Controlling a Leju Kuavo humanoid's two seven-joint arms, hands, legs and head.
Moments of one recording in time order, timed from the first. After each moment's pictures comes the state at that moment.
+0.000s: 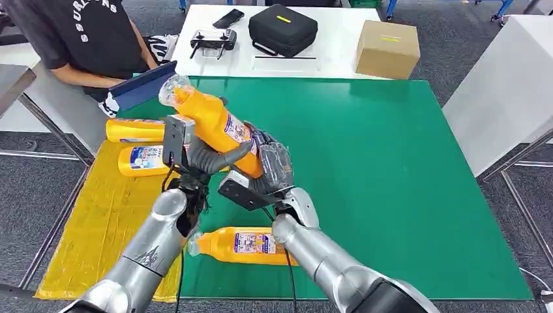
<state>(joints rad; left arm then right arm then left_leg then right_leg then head) -0.58 -0.21 -0.41 -1.07 0.14 0.09 -0.12 -0.69 0.35 0.59 -0.55 0.50 -0.70 -0.45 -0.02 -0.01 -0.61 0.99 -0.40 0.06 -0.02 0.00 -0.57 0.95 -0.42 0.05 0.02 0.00</state>
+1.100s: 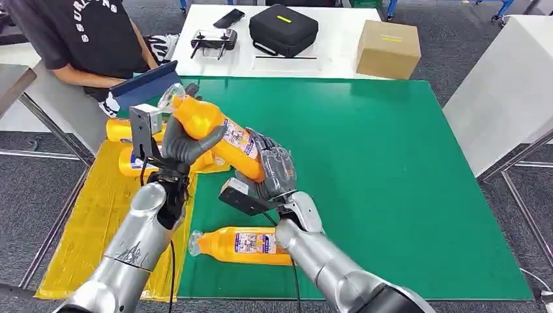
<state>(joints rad) -0.57 -0.17 -0.33 -1.16 0.17 0.05 -0.10 -0.65 0.35 0.50 -0.57 0.70 -0.70 -0.40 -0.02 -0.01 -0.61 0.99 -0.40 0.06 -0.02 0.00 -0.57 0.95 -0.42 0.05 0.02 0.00</state>
